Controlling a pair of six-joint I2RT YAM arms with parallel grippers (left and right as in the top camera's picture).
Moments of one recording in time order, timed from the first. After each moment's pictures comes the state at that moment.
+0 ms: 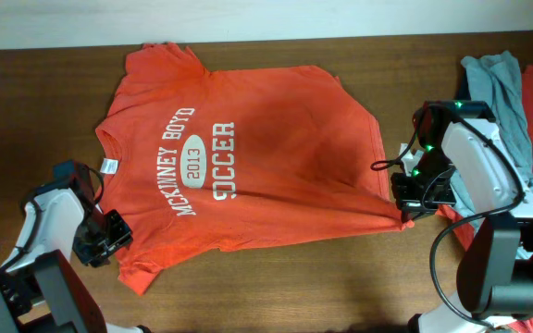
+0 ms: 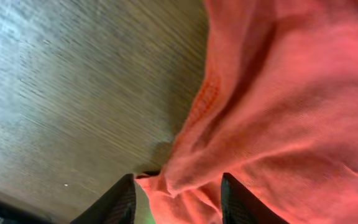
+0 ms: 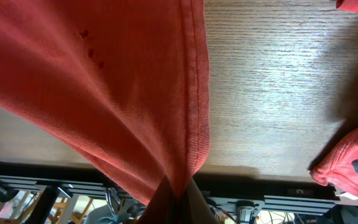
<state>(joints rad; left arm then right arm) 0.35 1.64 0.95 -1.03 -0.06 -0.33 -0.07 1.78 1.37 -1.51 -0.10 -0.03</state>
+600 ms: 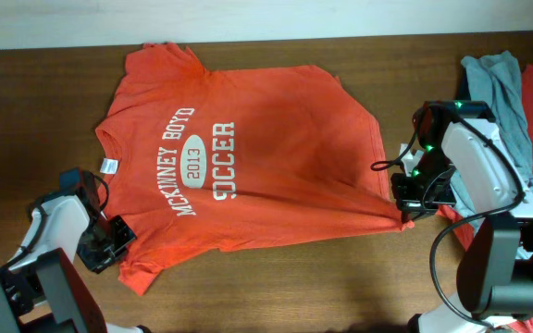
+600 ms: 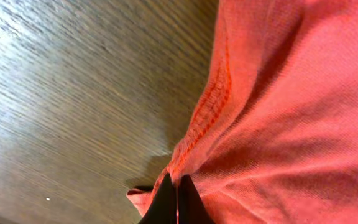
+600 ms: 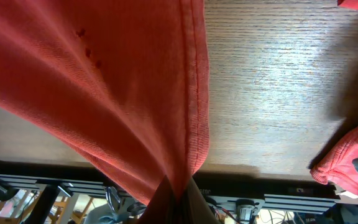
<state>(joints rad) 0.35 1.64 0.87 -0.95 -0.04 -0.34 -0.07 1.78 1.37 -1.51 -0.10 -0.03</state>
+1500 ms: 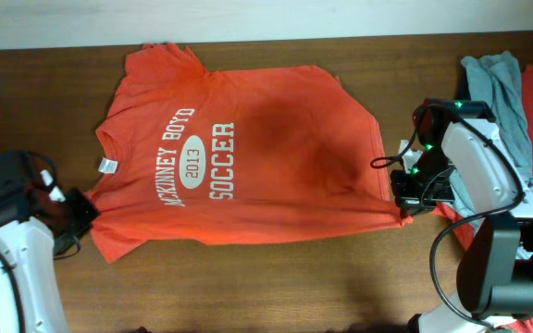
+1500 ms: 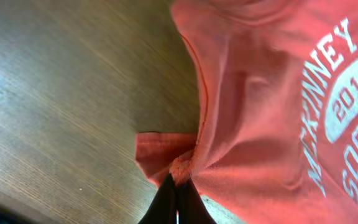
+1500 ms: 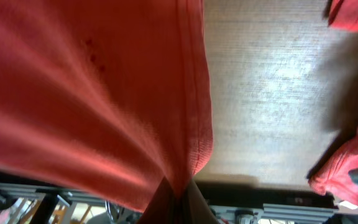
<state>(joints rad) 0.46 1.33 1.11 -1.11 0.06 -0.29 -0.07 1.78 1.37 -1.47 -0.10 -0.03</state>
